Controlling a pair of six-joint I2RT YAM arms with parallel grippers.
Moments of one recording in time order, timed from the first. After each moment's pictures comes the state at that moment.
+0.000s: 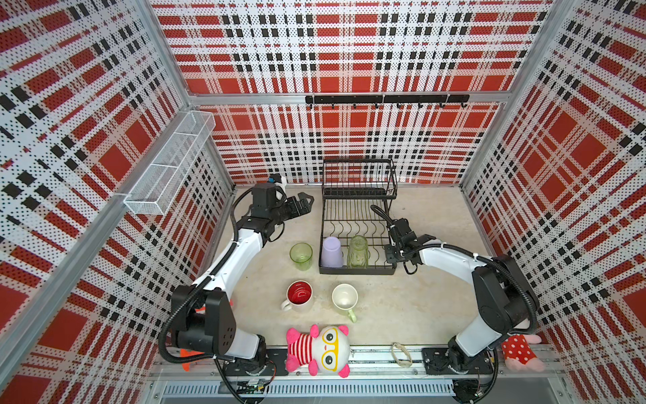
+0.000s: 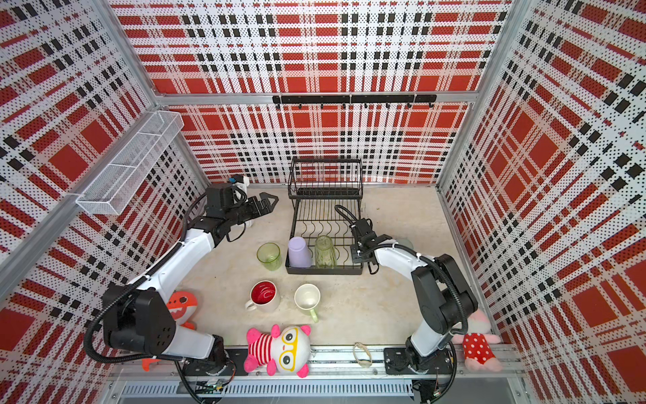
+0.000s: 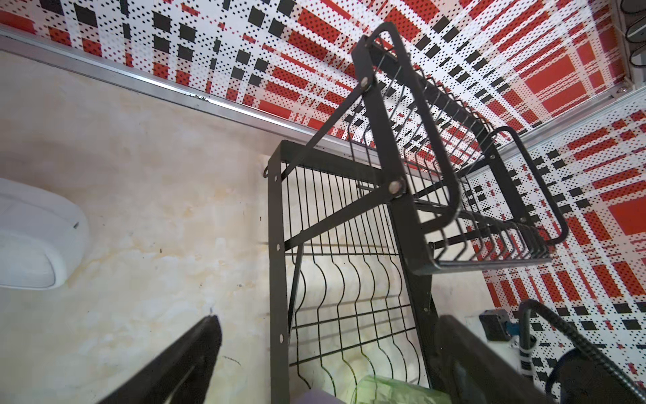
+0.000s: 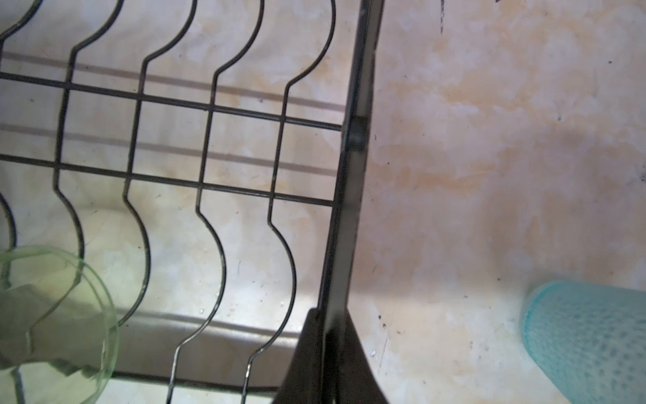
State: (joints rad) left arm -0.15 1.45 1.18 -0.21 0.34 -0.48; right arm 0.49 1.65 0.99 -0.41 0.16 0.28
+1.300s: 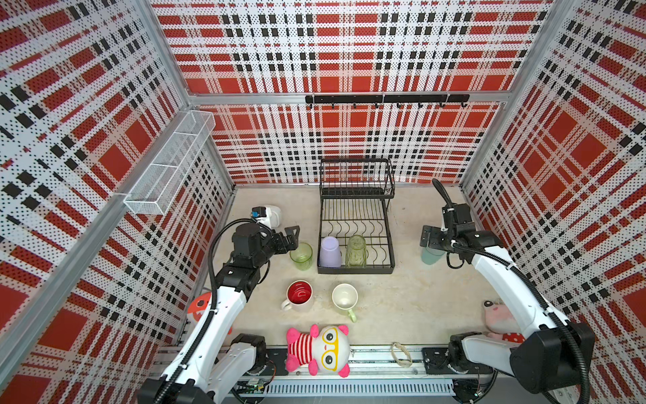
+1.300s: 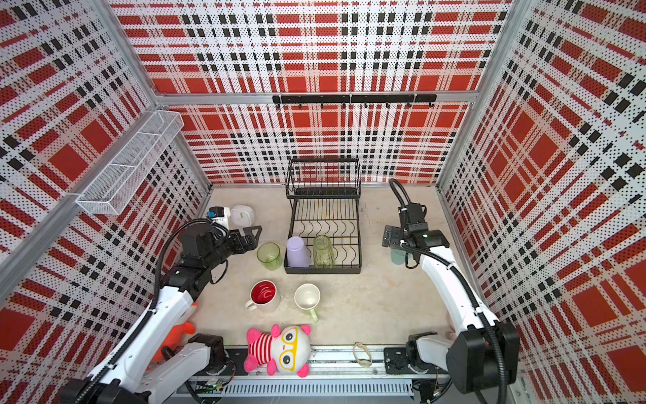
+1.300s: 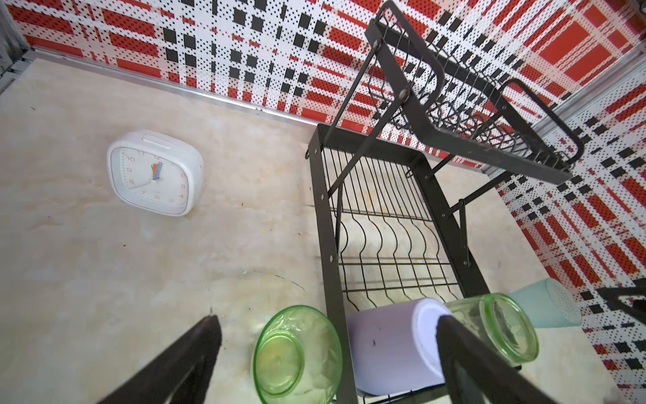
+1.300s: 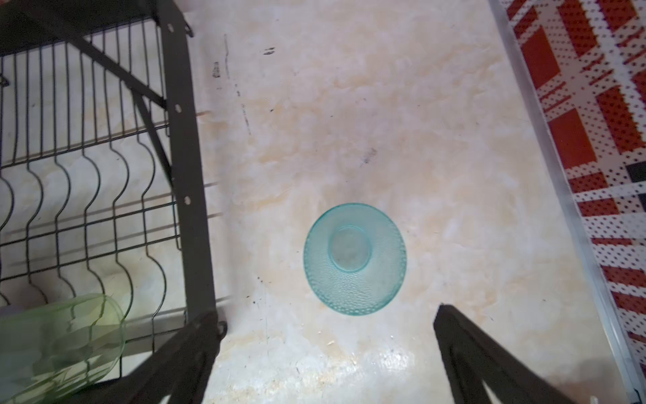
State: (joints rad) left arm -0.13 0.94 0.73 -0.21 0.21 -0.35; right arm 0.14 1.24 1.08 -0.77 0.18 0.32
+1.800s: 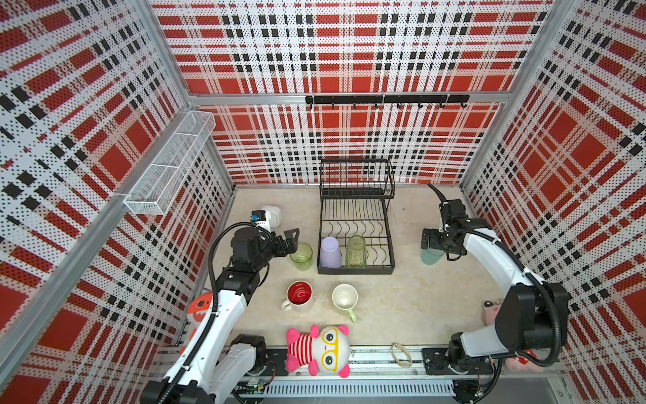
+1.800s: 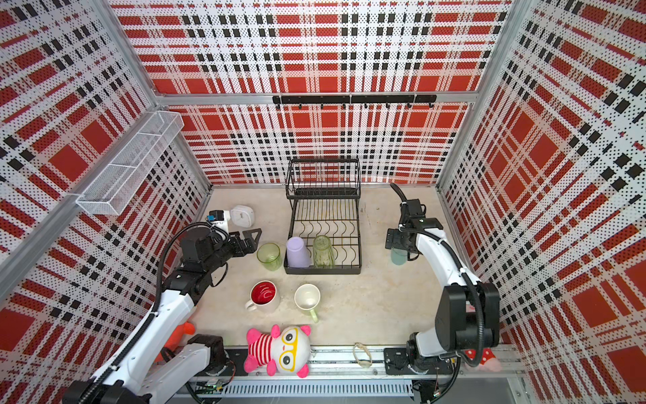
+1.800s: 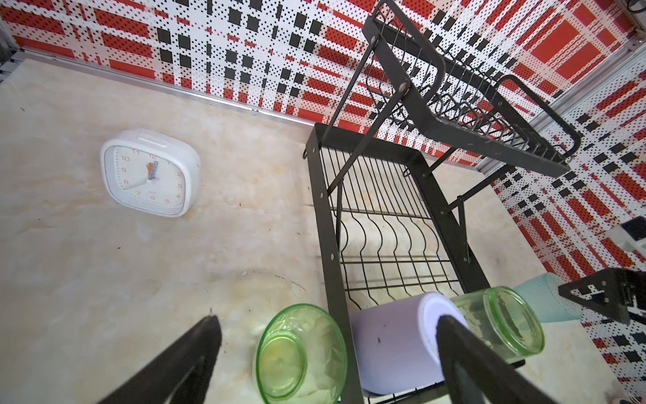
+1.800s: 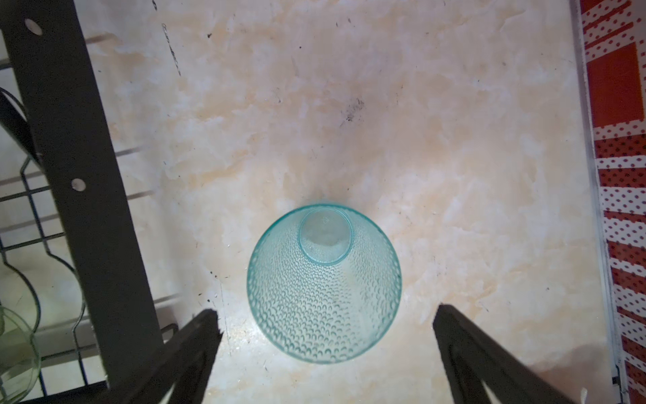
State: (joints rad) left arm -0.10 0.92 0.68 -0.15 0.25 -0.34; right arm 0.06 1.48 1.15 -0.84 0.12 0.25
